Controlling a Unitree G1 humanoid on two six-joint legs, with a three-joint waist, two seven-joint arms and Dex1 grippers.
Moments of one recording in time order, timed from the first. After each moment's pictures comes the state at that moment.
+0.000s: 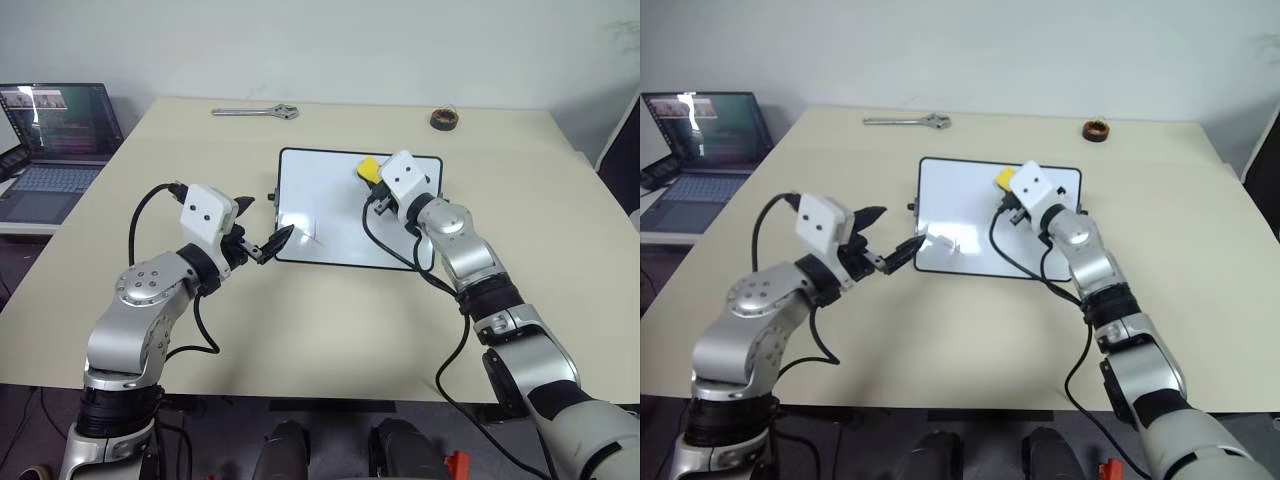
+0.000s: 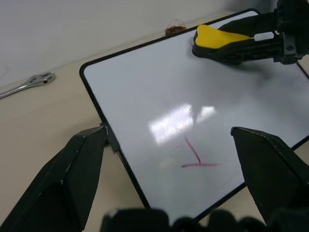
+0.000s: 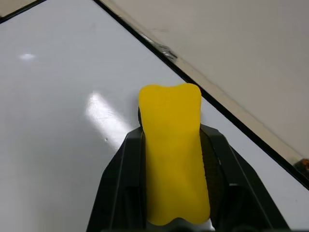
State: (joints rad) left arm -0.32 0.56 0.12 -0.36 -0.35 0.56 -0.53; right arm -0.88 -0.26 0.23 0.53 -0.14 0.09 0.43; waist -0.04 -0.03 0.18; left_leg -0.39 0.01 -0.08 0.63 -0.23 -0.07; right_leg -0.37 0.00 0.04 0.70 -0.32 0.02
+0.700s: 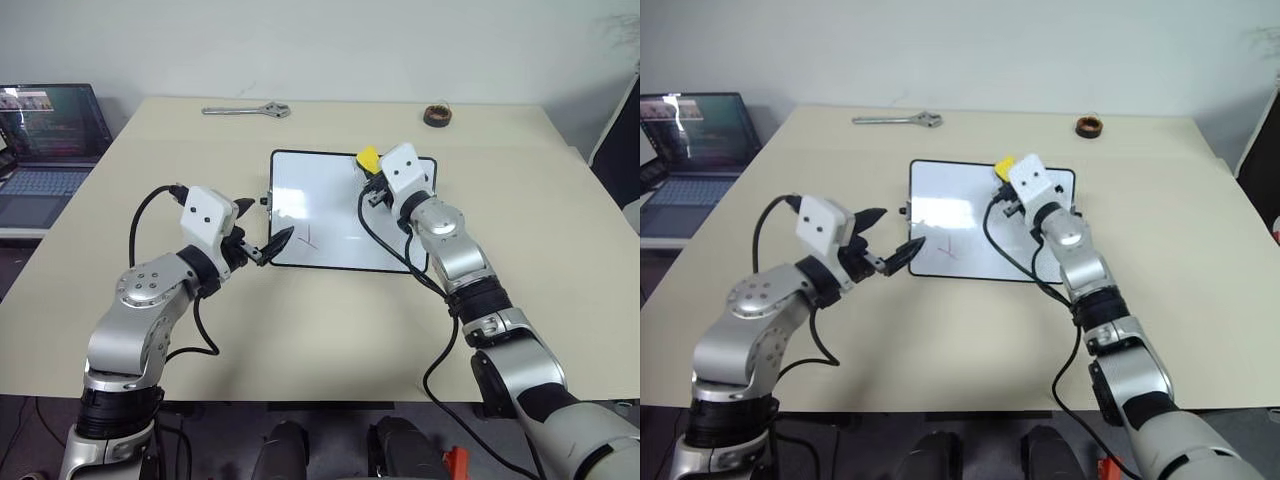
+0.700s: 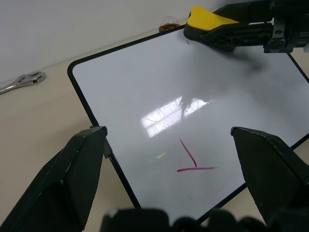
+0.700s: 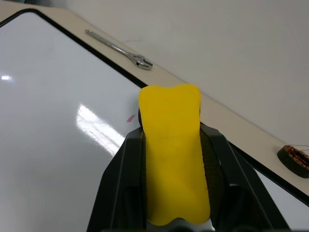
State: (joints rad) left arm -0.31 0.56 0.12 -0.35 -0.35 0.55 -0.54; right arm -0.91 -0.17 0.16 0.56 -0.14 0.08 0.28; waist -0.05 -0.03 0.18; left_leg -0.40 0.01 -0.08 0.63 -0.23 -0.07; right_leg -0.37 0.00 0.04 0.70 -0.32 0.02
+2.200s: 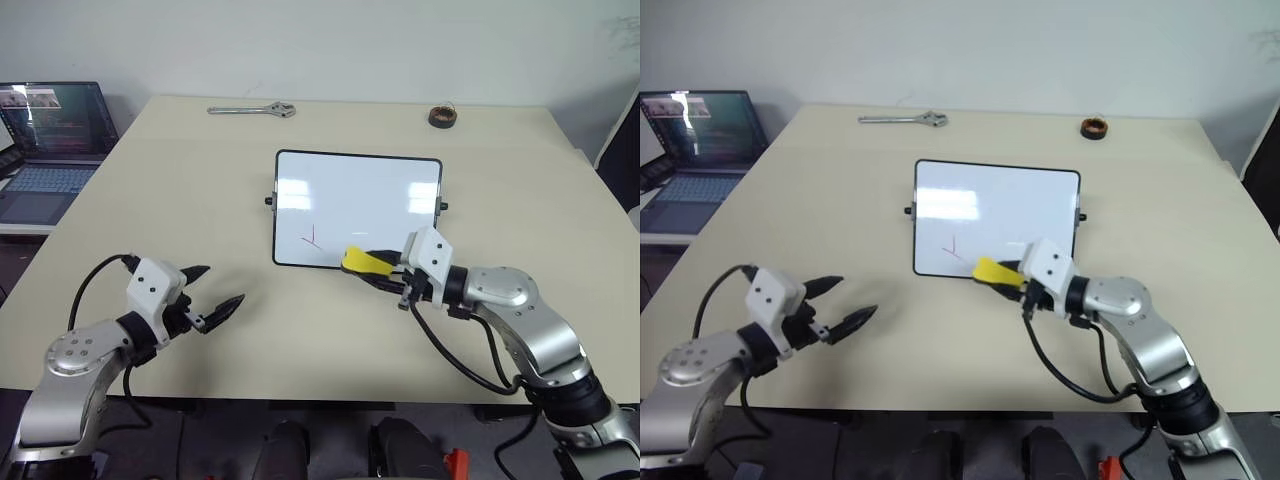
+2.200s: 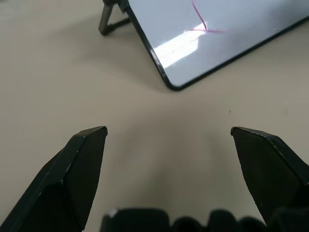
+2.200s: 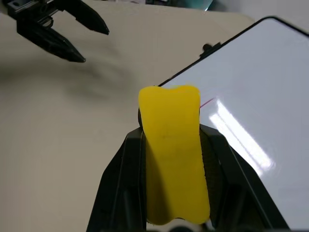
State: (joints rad) left arm 0.05 0.70 0.30 -0.26 -0.35 0.34 -0.77; right arm -0.44 -0.48 0.27 -0.35 0.17 0.44 0.75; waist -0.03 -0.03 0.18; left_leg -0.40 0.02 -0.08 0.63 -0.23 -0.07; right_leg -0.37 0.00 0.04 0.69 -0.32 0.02
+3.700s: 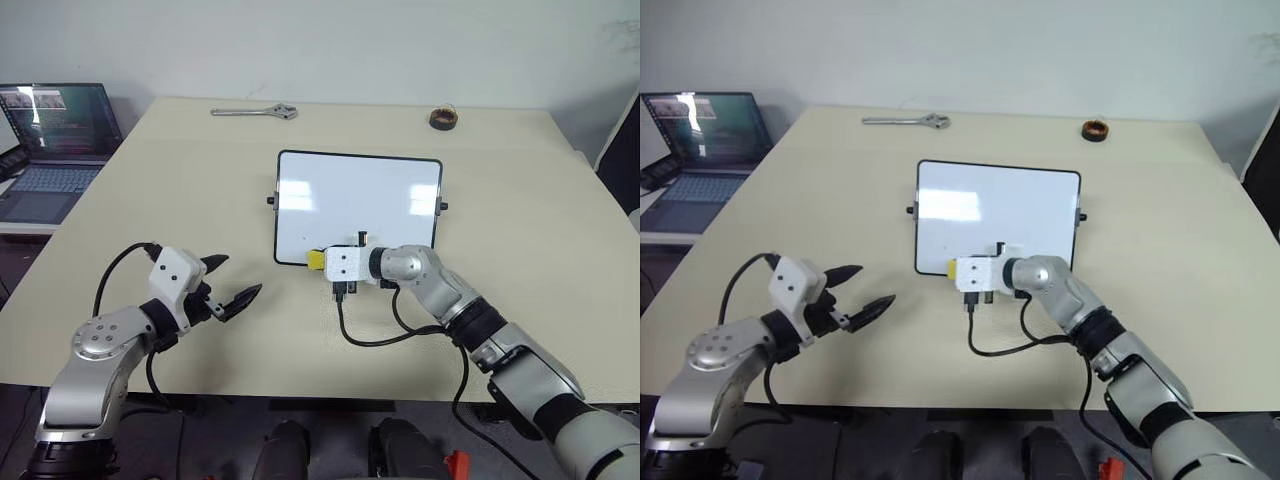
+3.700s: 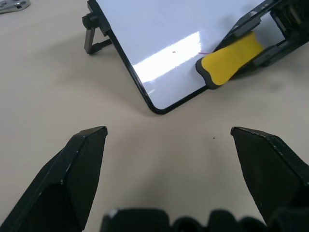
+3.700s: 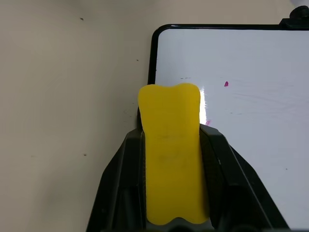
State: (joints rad) left arm -0.01 0.68 0.21 -0.26 -0.35 0.36 -0.73; right arm -0.84 -0.26 0.57 0.51 -0.41 -0.10 0.60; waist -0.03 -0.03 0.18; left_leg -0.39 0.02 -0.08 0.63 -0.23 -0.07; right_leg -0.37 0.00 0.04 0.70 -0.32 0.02
